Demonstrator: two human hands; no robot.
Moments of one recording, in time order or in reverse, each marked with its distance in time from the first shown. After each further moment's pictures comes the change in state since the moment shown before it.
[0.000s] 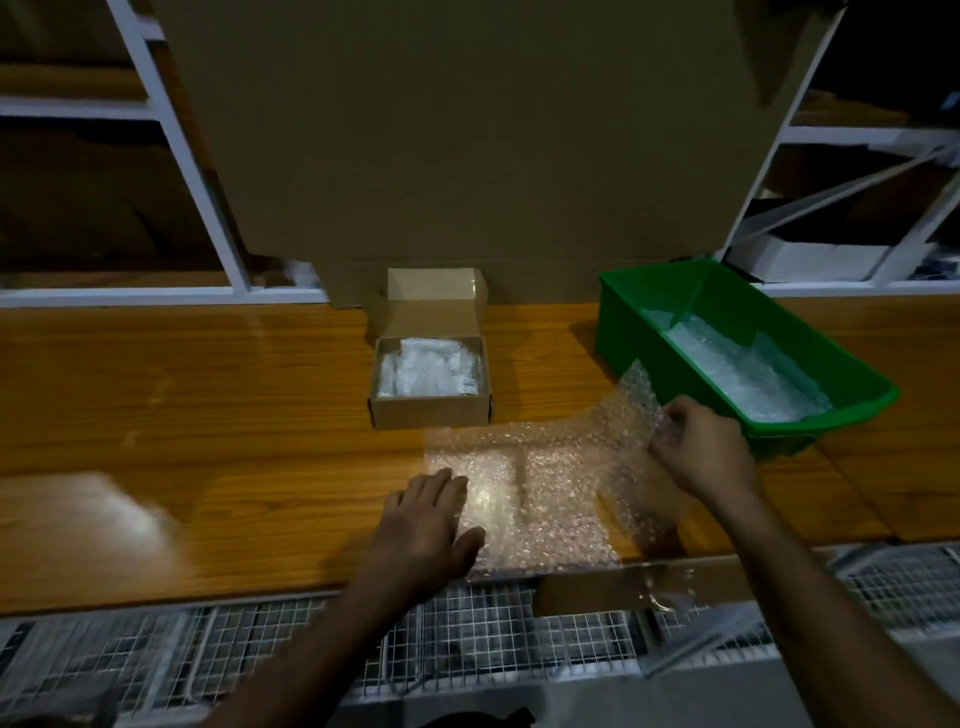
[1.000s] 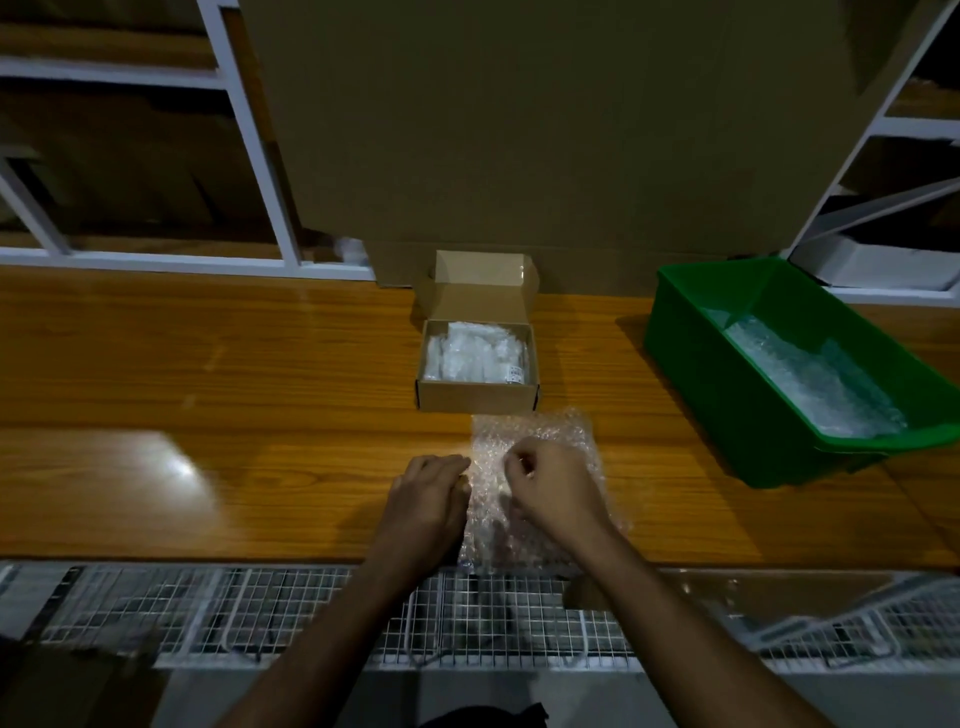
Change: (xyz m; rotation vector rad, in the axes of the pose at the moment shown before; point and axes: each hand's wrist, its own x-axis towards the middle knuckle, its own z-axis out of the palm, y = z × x) left_hand -0.011 -0.038 0.003 -0.333 0.255 -0.106; right_hand -0.078 -0.138 0.091 0.323 -0.342 -0.288
